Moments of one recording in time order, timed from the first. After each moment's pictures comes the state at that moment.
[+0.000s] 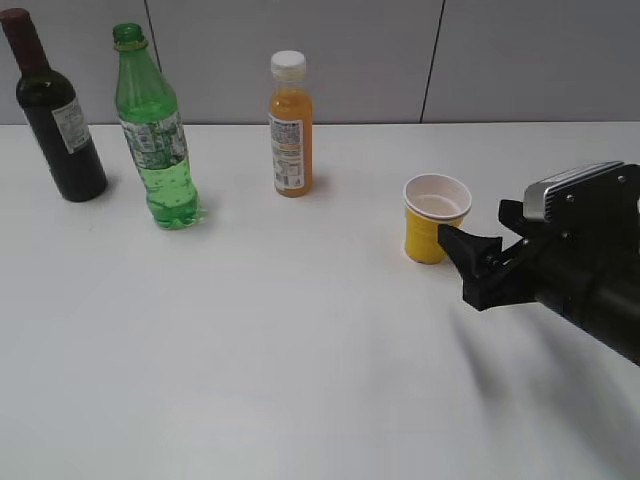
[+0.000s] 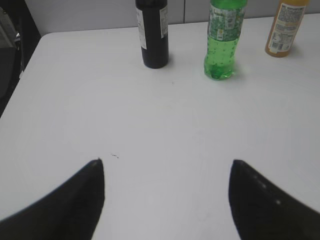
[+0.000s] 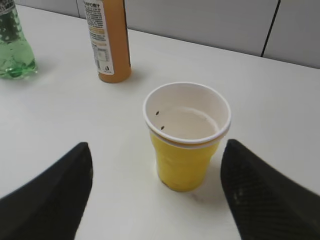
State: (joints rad) left arm 0.05 0.01 -0.51 -0.22 1.04 0.20; right arm 0.37 1.72 -0.30 -0.10 -1.08 0.05
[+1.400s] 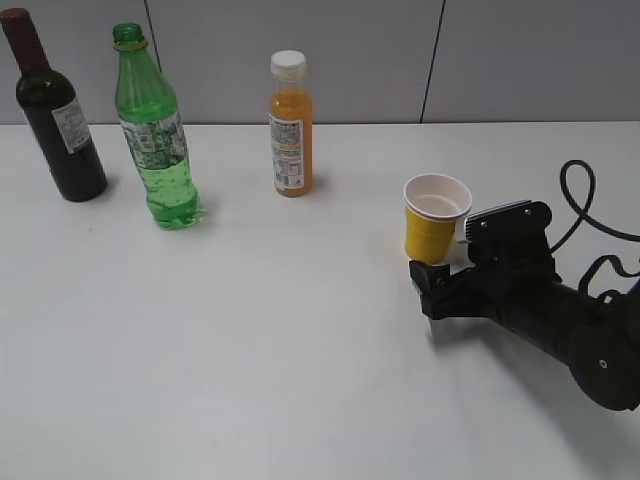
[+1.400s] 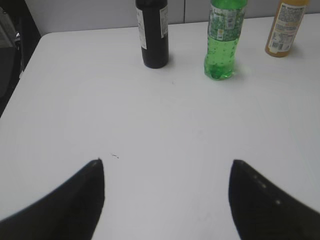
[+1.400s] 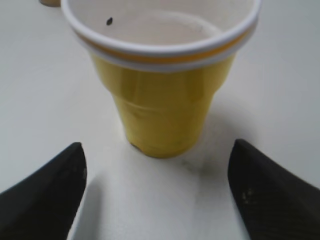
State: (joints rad) left arm 0.05 0.01 -0.51 -0.22 1.04 0.20; right arm 0.37 2.11 -0.52 -0.02 -1.06 0.03
